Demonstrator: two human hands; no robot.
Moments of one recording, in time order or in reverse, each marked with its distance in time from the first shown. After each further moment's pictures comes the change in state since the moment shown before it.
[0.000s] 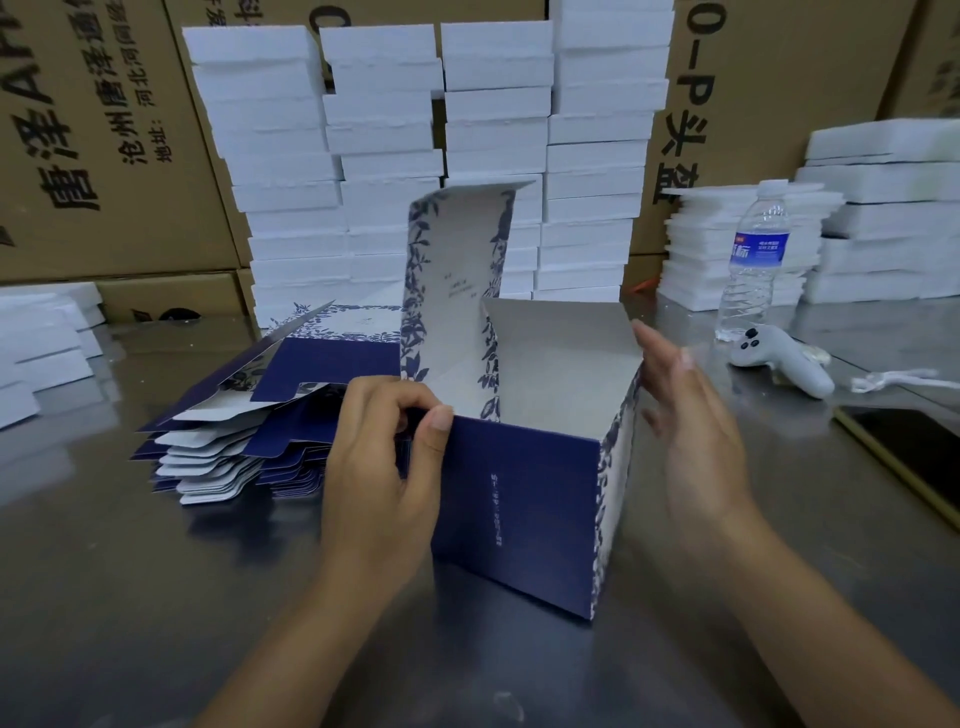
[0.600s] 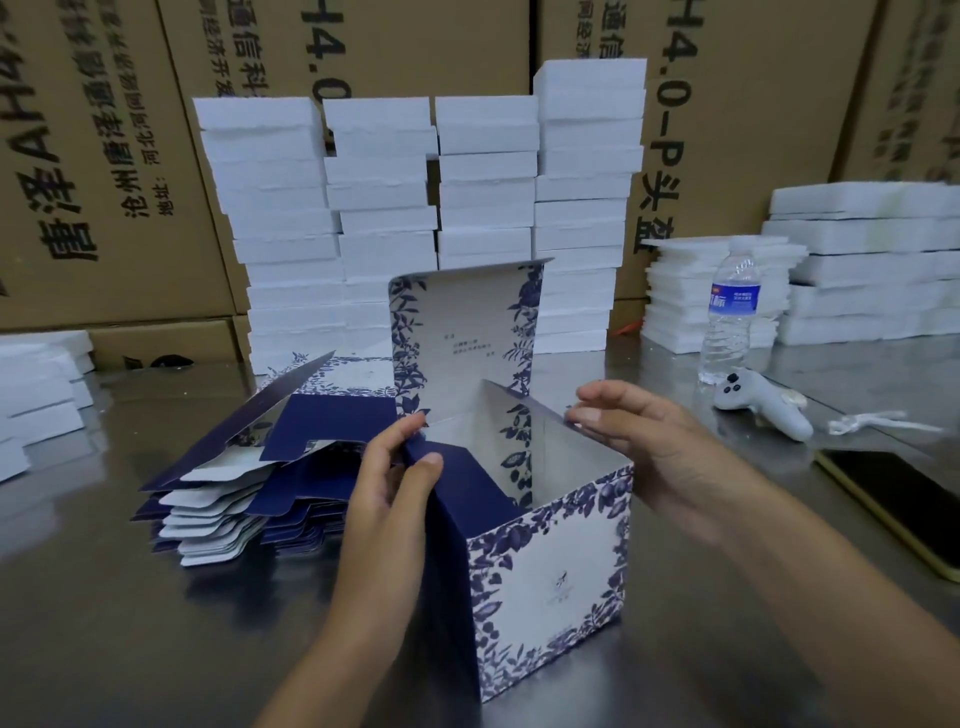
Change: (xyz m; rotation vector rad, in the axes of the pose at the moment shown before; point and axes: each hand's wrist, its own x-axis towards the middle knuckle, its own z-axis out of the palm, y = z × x) left_hand 0.009 0.003 0.000 -0.608 -0.042 -0.715; right_hand 0.031 -0.030 0.003 0.081 -0.320 0.428
